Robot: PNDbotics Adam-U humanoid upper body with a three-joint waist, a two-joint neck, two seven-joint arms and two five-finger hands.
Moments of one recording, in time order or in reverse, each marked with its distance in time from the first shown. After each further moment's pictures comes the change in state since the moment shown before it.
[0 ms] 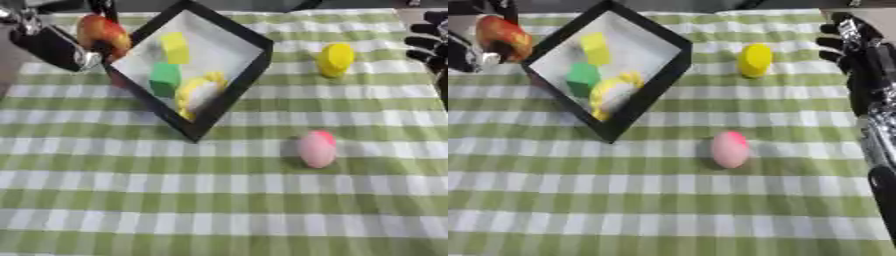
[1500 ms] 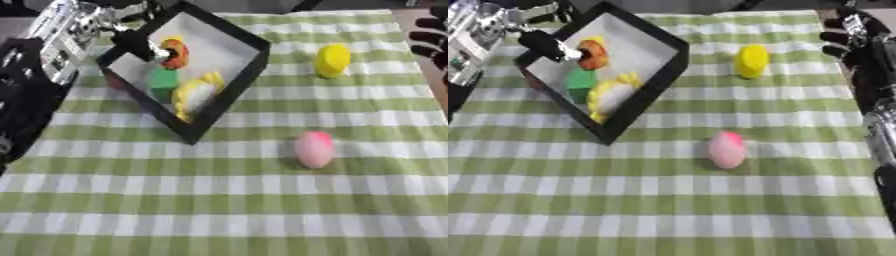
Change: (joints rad) left arm -0.023 -0.278 0.137 0.444 -0.052 -0.166 0.236; right arm -0.023 0.001 0.010 0.000 -0.006 0.004 0.009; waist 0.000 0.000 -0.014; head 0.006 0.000
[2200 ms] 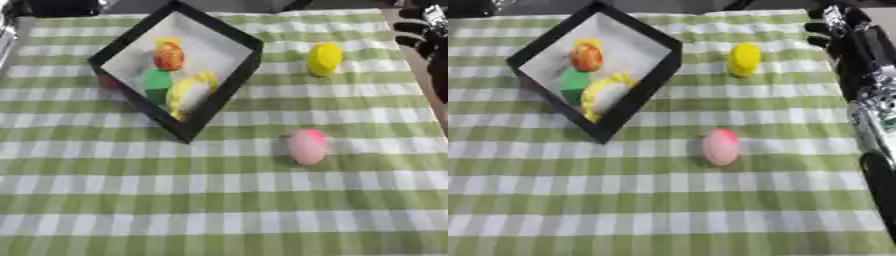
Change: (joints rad) left arm 0.280 0.122 0.141 -0.445 0.468 0.178 0.369; right arm -0.009 -0.054 0.008 -0.008 0.002 0.000 0.004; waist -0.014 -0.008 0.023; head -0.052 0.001
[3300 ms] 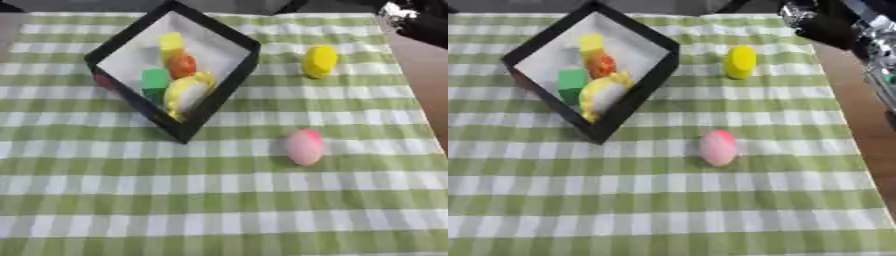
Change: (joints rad) left arm 0.410 -0.136 0.193 -0.272 0.361 -0.088 0.593; right arm -0.153 -0.304 0.178 0.057 0.265 0.044 0.304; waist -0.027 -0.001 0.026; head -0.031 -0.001
